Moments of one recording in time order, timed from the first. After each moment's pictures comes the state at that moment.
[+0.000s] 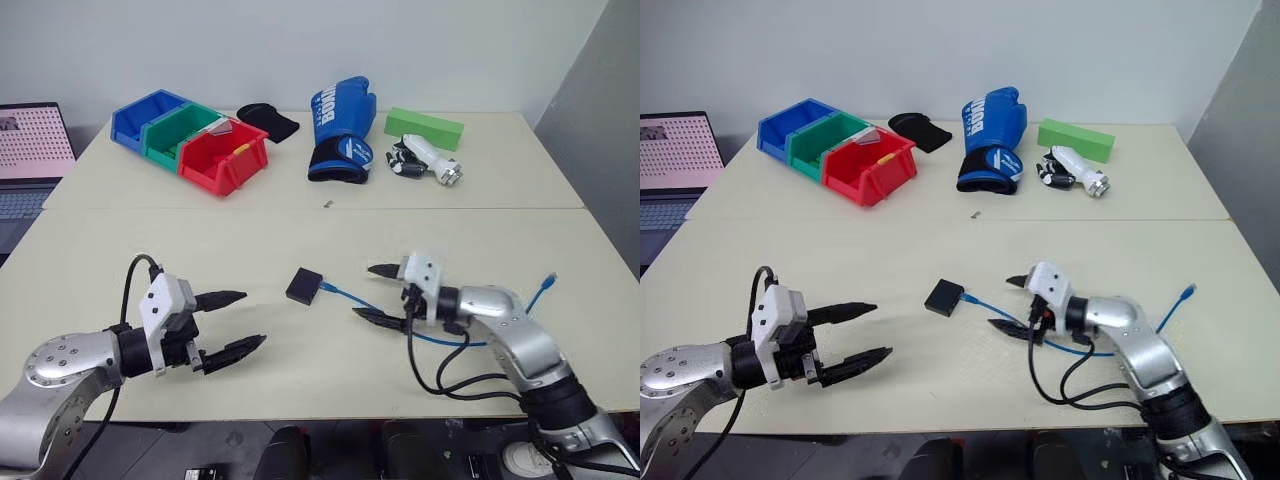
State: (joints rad) left arm 0.18 0.85 0.32 -0.45 -0.59 0.46 -1.04; right arm -0.38 -0.46 0.31 -0.11 0.20 0.32 0.85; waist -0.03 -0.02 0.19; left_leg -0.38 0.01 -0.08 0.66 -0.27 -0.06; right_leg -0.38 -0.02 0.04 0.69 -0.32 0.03
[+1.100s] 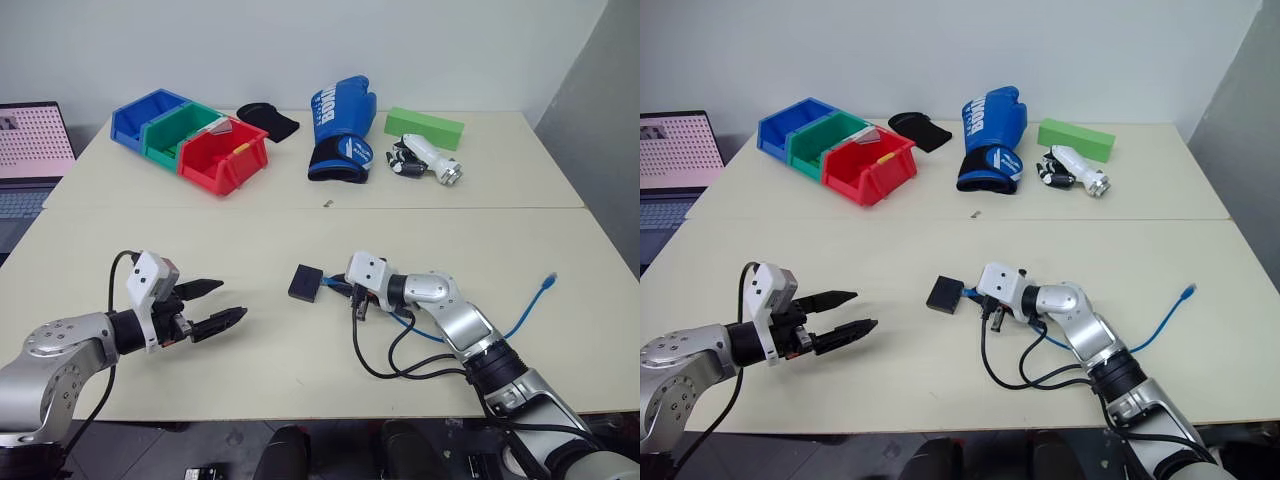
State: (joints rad) left arm 0.00 0.84 0.30 -0.24 -0.66 0.69 -0.94; right arm -0.57 -0.29 0.41 0.19 -0.05 0.08 0.81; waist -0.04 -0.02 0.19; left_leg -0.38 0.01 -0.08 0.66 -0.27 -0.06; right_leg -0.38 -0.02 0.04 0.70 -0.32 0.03
